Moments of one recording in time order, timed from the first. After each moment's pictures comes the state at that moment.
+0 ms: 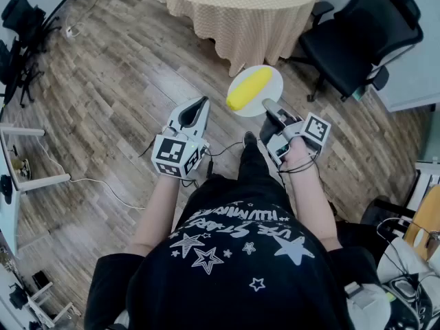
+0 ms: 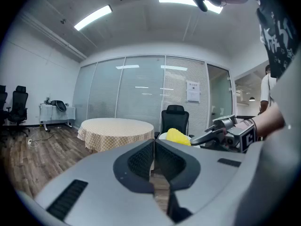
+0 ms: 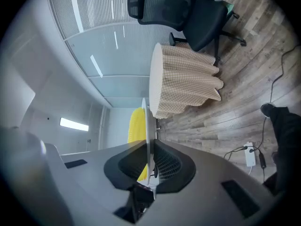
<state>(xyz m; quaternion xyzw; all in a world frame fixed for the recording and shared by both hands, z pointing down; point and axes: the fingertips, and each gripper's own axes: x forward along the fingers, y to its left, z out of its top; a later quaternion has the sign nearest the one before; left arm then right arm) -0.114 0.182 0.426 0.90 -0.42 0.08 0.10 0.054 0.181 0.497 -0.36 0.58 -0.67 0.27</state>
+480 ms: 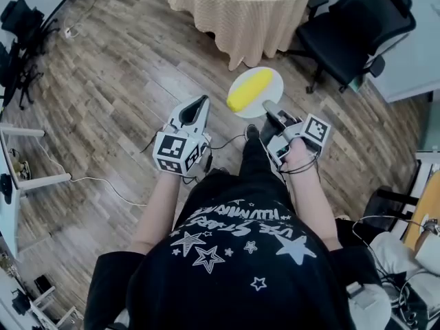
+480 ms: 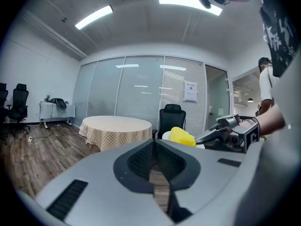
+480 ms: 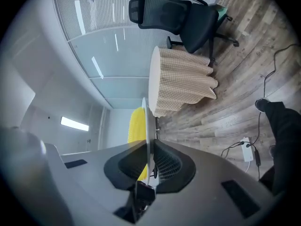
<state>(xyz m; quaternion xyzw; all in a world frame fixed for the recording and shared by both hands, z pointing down) -0.140 0.259 0.447 0.90 -0.42 0.08 0.09 0.032 0.270 0.510 -0.37 0.59 -0.66 0.29</state>
